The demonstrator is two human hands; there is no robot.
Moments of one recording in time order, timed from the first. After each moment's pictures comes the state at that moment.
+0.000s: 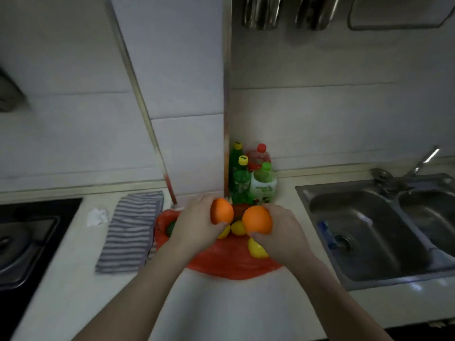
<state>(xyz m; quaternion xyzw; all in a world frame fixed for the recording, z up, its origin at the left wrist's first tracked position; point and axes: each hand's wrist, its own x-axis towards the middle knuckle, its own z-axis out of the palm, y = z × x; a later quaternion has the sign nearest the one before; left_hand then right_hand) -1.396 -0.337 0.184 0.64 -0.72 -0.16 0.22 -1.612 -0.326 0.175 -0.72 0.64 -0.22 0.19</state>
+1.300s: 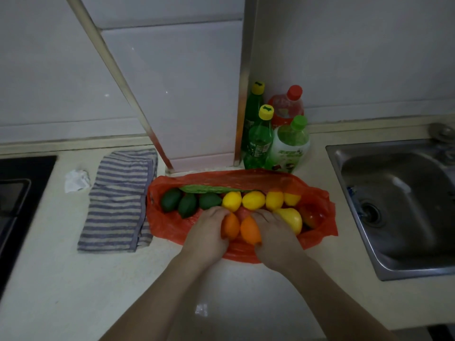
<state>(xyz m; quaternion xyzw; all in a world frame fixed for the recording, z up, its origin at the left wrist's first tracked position) -1.391 -0.356 0.022 0.64 -0.69 -0.31 0.14 -1.580 -0.368 0.026 -0.79 0.56 -0.01 0.24</state>
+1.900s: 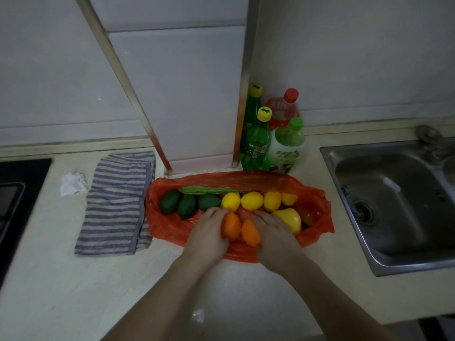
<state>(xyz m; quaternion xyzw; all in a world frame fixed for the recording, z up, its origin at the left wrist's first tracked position) -1.390 -0.352 0.020 0.64 -0.67 -0.32 0.16 -1.576 -0.357 0.039 -0.79 0.57 0.02 0.22</state>
